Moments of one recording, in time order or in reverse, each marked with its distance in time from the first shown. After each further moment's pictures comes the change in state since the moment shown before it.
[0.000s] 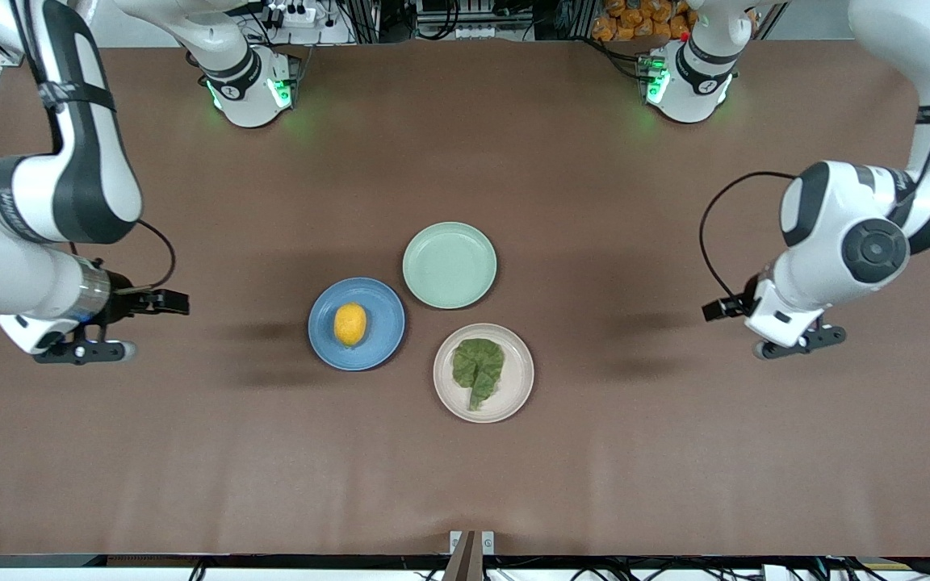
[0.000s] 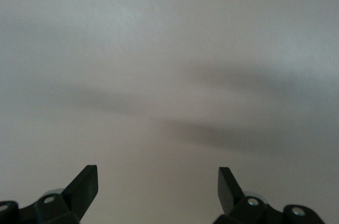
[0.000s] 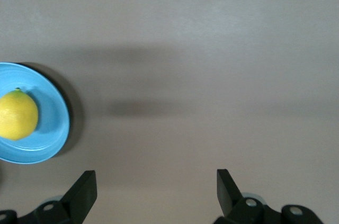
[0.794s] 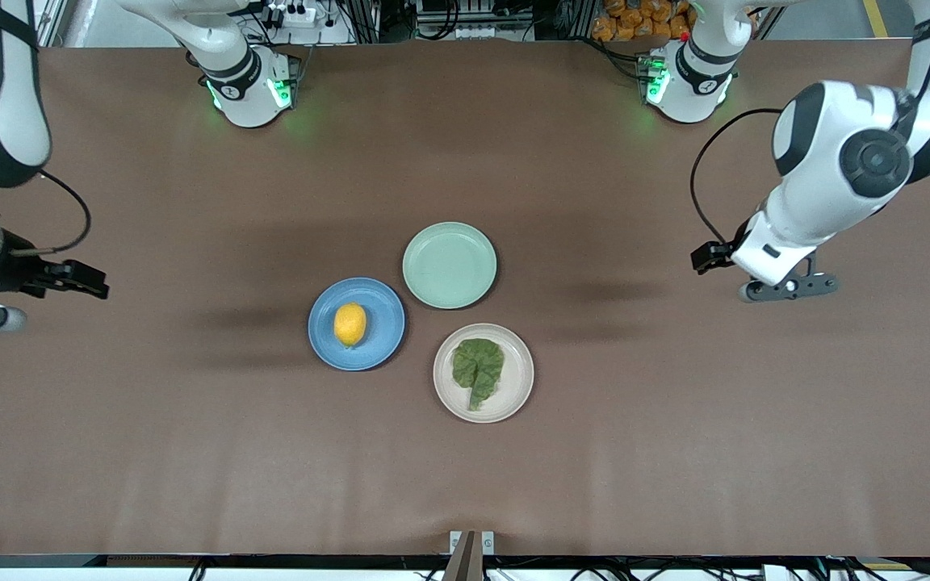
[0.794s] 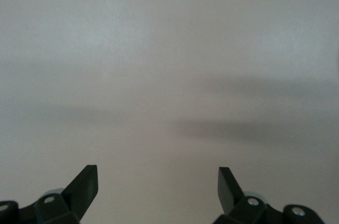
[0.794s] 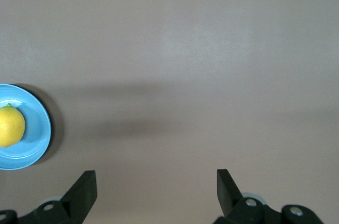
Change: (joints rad) left arm -0.114 -0.244 0.089 -0.101 -0.096 -0.046 0.125; right arm -0.095 -0.159 -0.001 -0.010 -0.052 -0.006 -0.050
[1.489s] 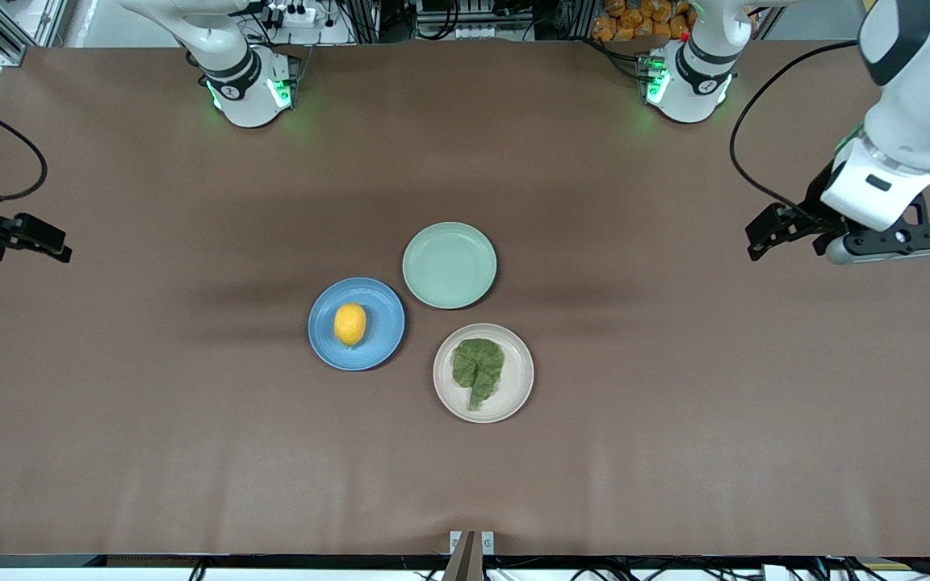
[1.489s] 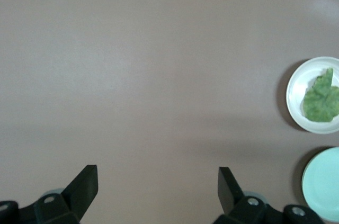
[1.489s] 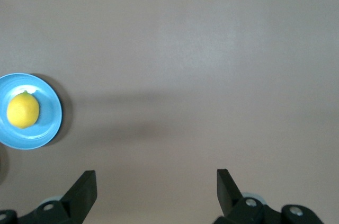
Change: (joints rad) left arm 0.000 -0.085 0.031 0.239 -0.042 -0.172 0.088; right arm -0.018 -0.111 0.011 0.027 0.000 -0.144 0.019
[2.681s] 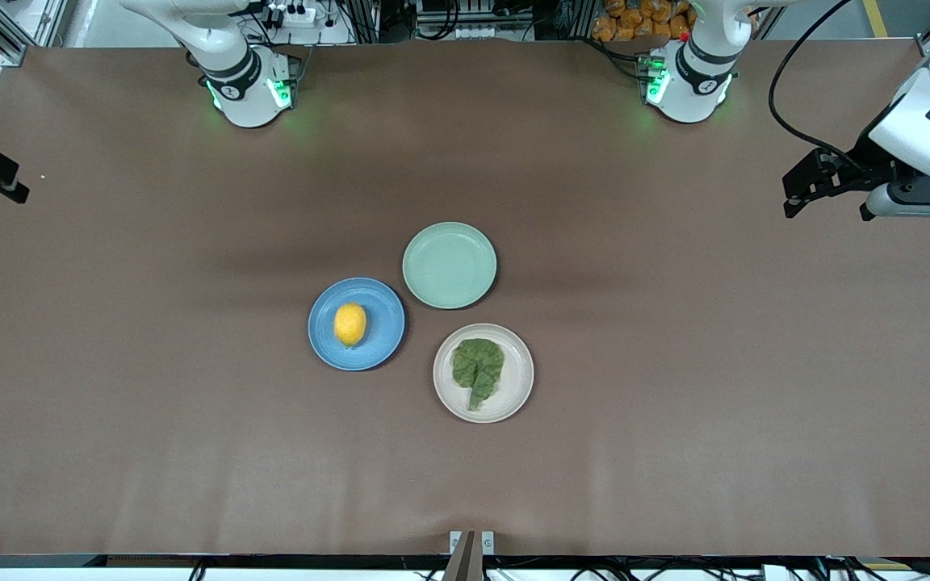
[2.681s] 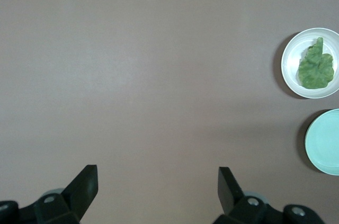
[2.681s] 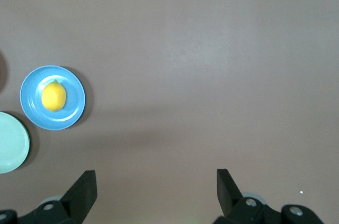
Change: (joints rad) left arm 0.000 -0.001 0.006 0.170 0.016 -0.204 0.103; right arm 0.000 -0.087 0.025 0.147 0.000 -0.212 0.031
